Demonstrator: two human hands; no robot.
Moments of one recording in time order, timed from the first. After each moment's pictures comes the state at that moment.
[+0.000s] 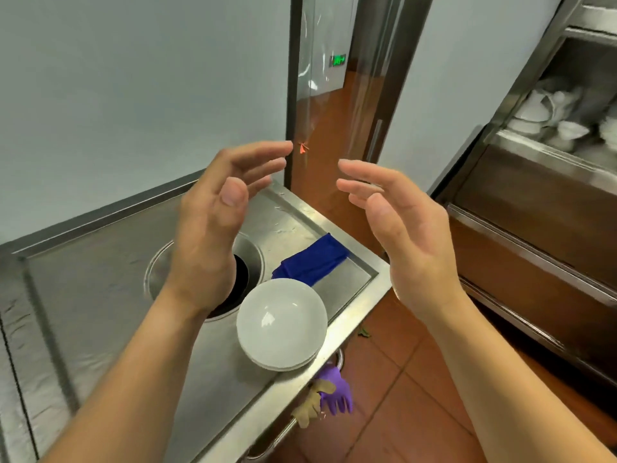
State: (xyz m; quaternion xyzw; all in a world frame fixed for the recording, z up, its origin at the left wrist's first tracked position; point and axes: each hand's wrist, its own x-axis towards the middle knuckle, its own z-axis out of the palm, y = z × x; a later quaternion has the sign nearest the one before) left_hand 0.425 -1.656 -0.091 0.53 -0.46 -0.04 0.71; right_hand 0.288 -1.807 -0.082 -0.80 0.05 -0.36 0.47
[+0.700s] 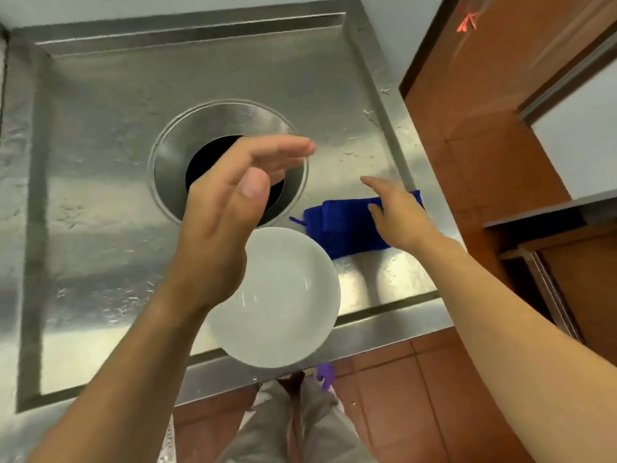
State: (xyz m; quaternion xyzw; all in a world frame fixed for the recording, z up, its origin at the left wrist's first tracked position) left_hand 0.481 -1.753 -0.270 0.69 -0.20 -0.03 0.70; right_hand 0.499 -2.022 -0.389 -0.96 0.05 0.12 0.26
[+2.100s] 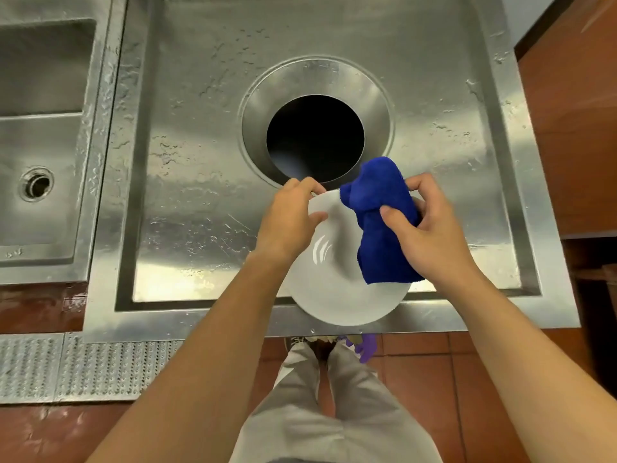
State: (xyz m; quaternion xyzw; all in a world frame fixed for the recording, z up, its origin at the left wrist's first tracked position) left_hand 0.473 -1.706 -0.392 0.94 0.03 -0.13 0.32; right_hand 0.439 -1.904 -0.348 -0.82 0.11 0.10 0.56
